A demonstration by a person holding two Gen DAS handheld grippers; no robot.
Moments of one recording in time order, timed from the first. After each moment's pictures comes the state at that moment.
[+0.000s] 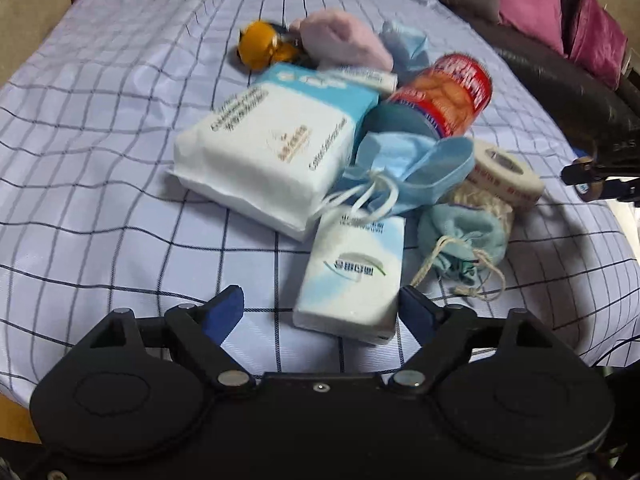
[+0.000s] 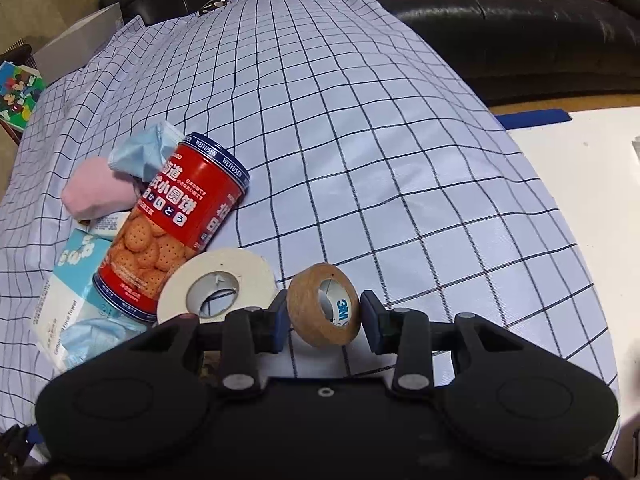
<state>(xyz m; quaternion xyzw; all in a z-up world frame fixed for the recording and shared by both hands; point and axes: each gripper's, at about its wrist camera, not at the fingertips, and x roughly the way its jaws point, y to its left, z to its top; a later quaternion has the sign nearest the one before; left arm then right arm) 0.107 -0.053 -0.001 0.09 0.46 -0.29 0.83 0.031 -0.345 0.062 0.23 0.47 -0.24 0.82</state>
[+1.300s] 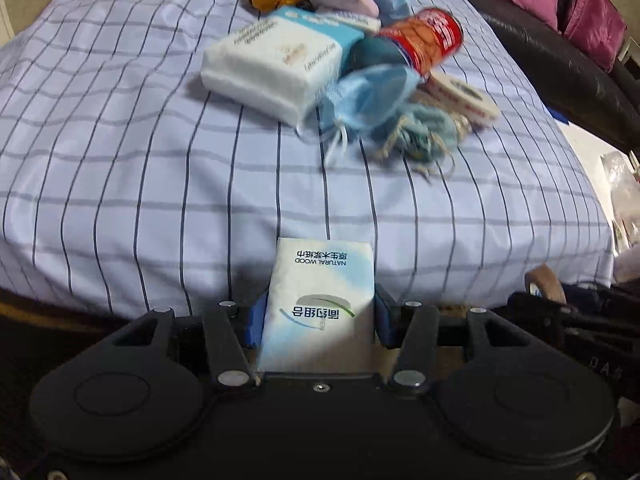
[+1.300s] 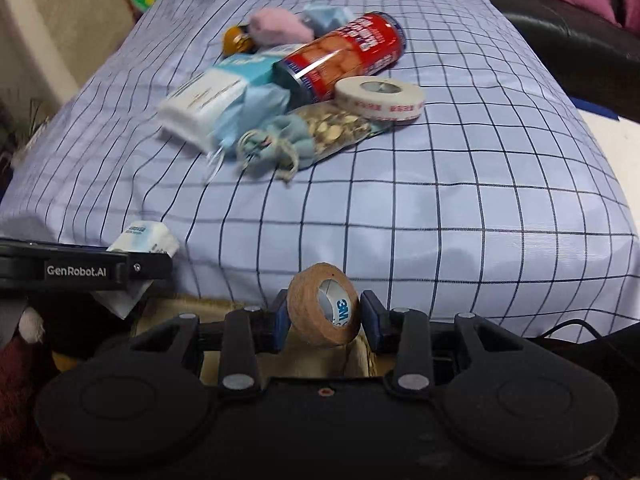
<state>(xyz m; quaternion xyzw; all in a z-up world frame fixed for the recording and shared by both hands) 0.043 -0.009 0.017 0.08 0.53 -0.29 0.80 -0.102 -0.166 0.071 0.14 0.51 -0.10 0.84</state>
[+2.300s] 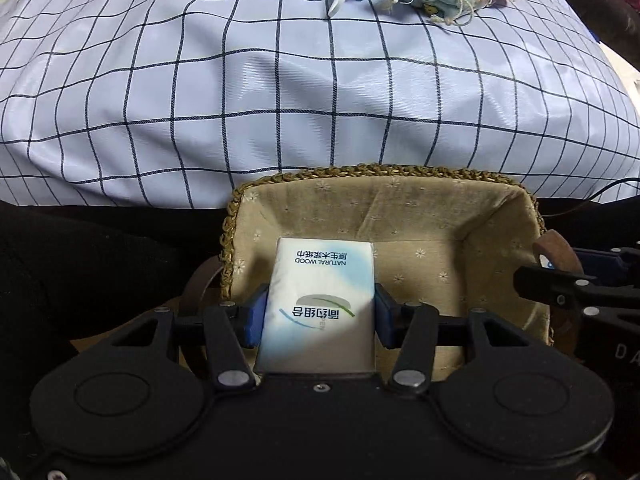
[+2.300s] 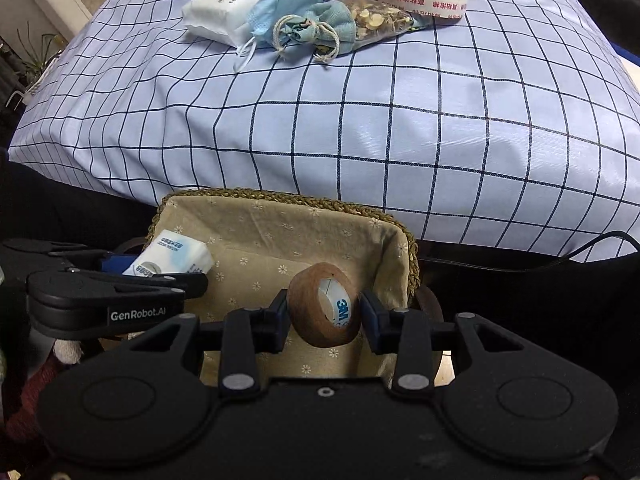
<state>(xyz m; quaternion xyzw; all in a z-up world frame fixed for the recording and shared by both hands) -0.002 -0.006 -0.028 0.15 0.60 -0.24 0.75 -0.117 -0.146 0.045 0.15 0.60 -0.06 0.78</state>
